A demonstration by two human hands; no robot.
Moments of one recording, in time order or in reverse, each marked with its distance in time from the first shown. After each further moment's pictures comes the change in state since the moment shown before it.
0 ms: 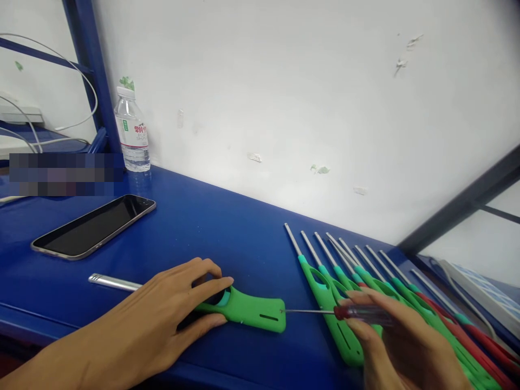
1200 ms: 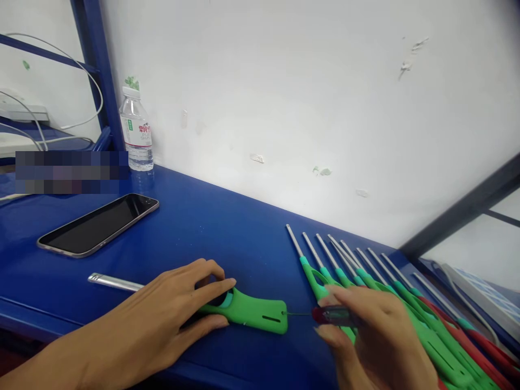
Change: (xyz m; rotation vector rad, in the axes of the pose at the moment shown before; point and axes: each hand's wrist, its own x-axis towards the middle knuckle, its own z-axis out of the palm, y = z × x) left_hand 0.003 0.000 -0.003 -0.074 -0.035 0.013; right_hand 0.016 -0.050 0.052 -0.117 0.012 -0.214
